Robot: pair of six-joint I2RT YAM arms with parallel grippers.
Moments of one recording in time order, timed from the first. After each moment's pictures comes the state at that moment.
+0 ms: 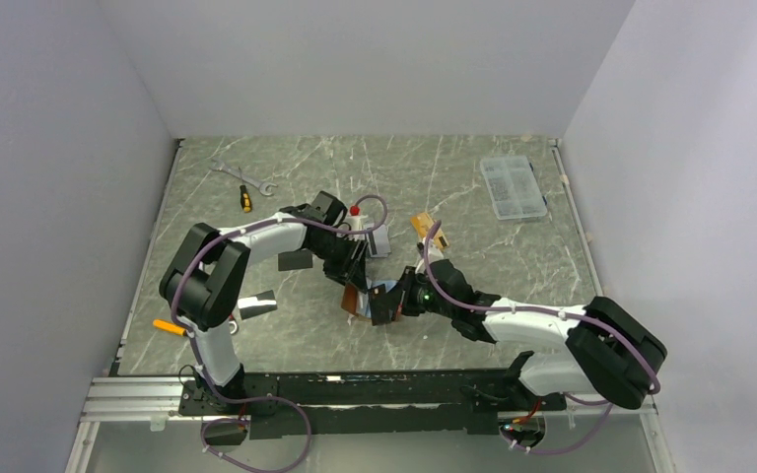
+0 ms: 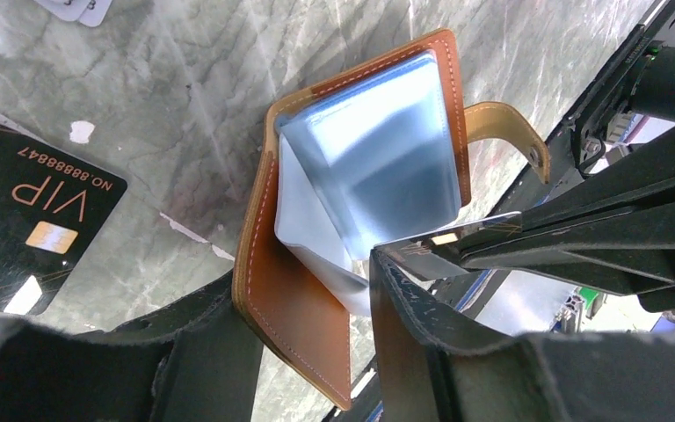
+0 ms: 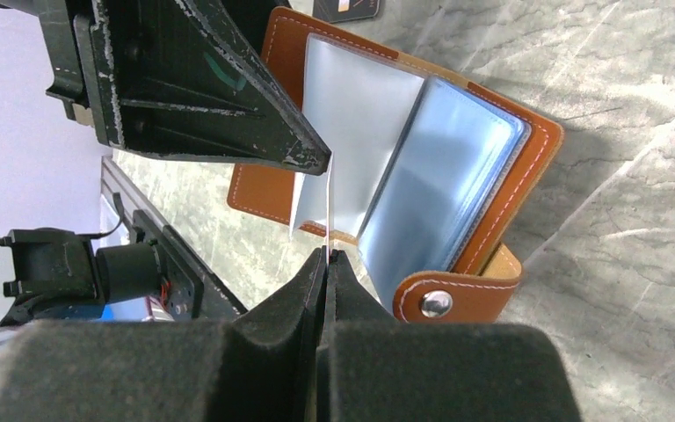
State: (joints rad) left arm -0.54 1.82 1.13 -0.52 0.66 -0.16; right arm 0.84 1.28 0.39 0.38 -0.11 0.92
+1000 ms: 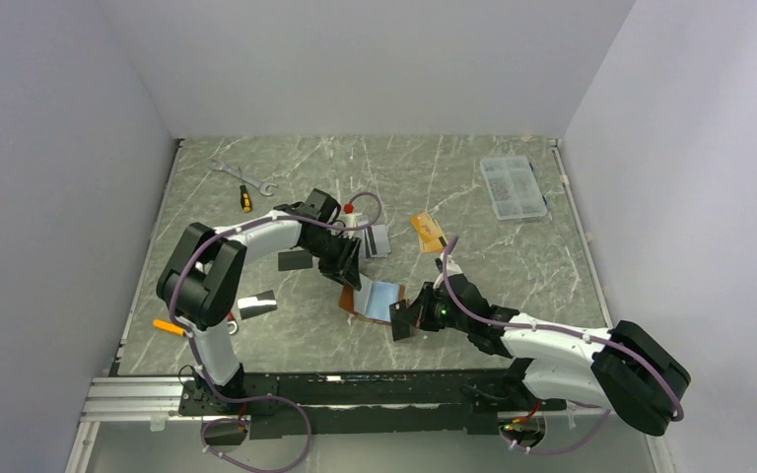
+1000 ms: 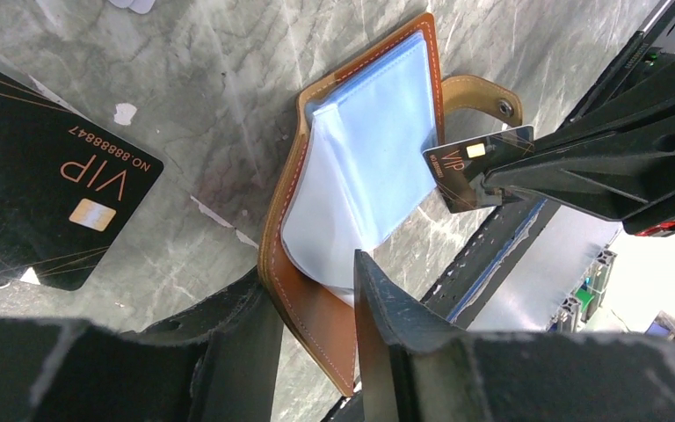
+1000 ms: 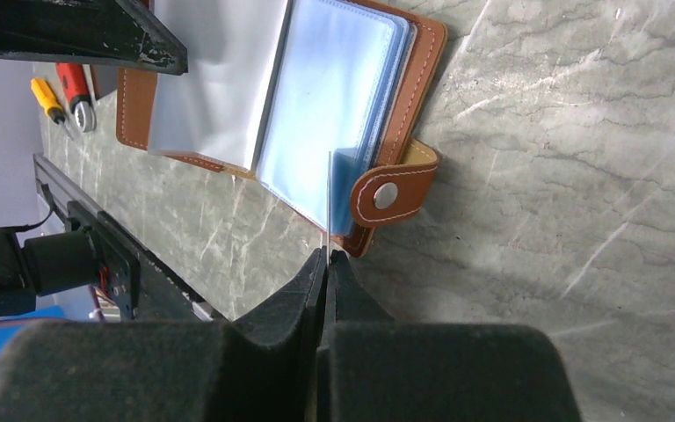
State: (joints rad) left arm -0.50 1.81 1.13 -0.54 0.67 -0.14; right arm 0.82 1.10 0.26 0.22 -0.06 0.91
